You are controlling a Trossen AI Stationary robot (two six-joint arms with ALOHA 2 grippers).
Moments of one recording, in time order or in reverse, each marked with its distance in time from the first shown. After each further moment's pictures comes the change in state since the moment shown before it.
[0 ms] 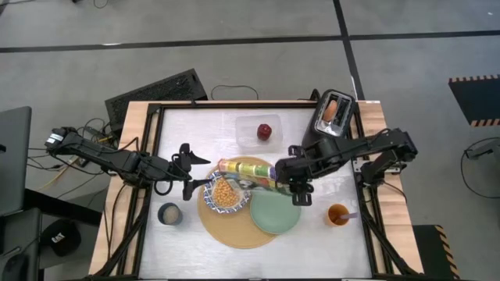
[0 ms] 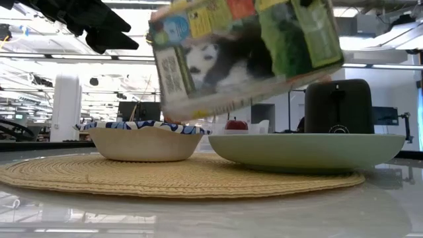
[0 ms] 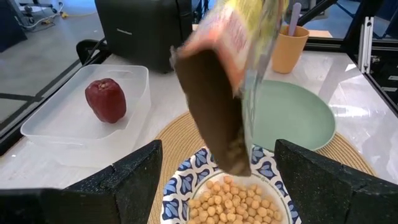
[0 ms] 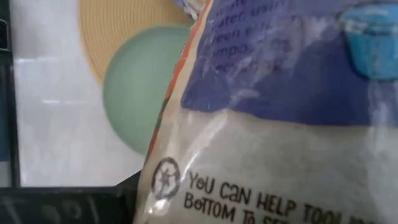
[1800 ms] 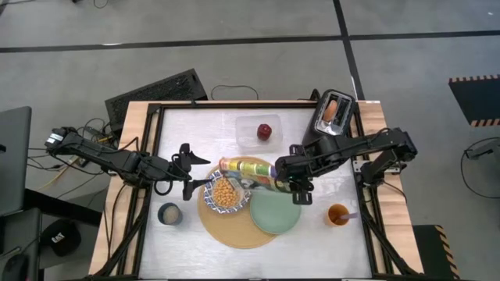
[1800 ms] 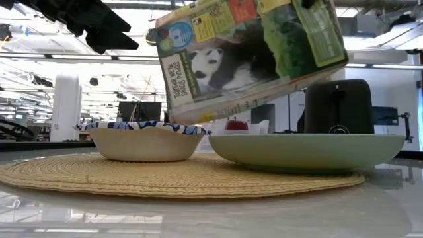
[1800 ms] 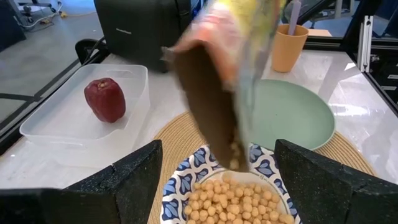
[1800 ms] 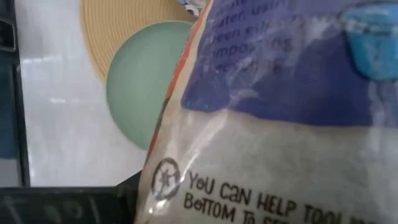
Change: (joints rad) left arm 0.000 0.000 0.000 -0.001 0.003 0.002; right arm -0.004 0.002 0.014 -0.023 -0.023 -0.003
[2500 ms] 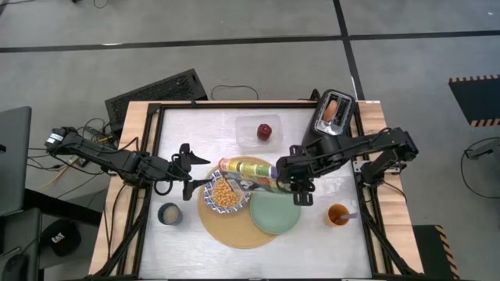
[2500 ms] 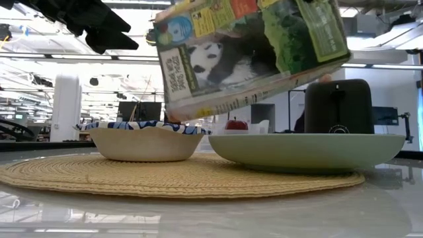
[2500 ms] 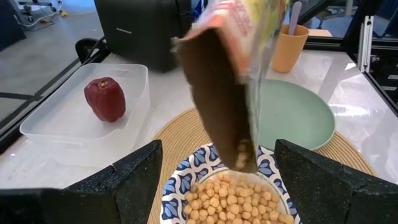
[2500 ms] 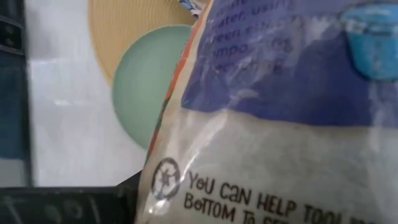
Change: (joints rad) left arm 0.000 0.000 0.000 -0.002 -0.001 -0.004; right arm 0.002 -0.009 0.000 0.009 0.011 -0.011
